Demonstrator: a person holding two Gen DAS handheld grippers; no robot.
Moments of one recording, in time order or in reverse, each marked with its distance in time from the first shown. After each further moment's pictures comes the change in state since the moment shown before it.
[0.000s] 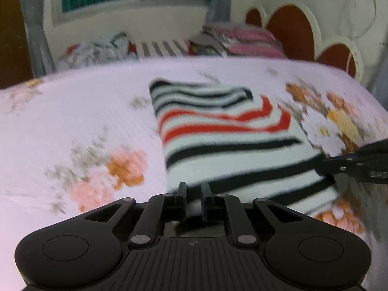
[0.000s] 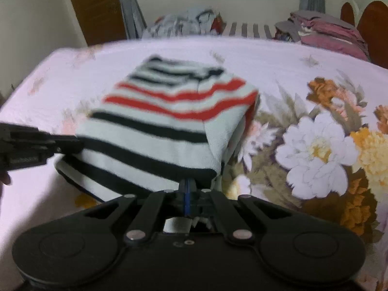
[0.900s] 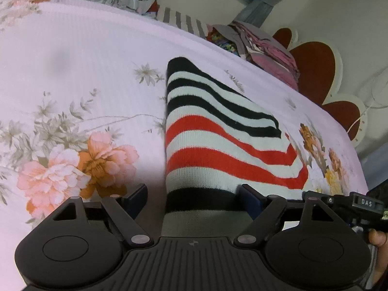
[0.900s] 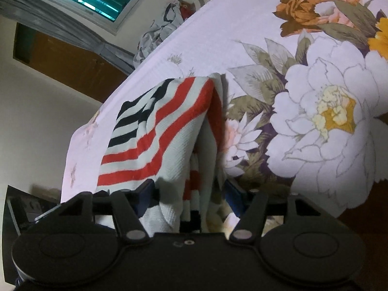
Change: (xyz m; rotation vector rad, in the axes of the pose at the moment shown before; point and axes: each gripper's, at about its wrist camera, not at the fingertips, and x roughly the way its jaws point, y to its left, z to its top) left arm 0.089 0.050 0.018 -0.407 0.120 -0.193; right arm 0.081 -0.115 0.014 0.553 0.072 0.353
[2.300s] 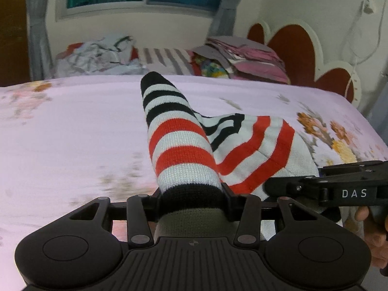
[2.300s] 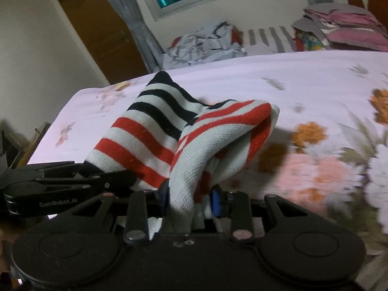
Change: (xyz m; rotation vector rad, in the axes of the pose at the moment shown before) left arm -0.100 0.016 0.020 0.349 -0.127 0.113; right arm 0.056 0.205 -0.067 -0.444 -0.089 -0.177
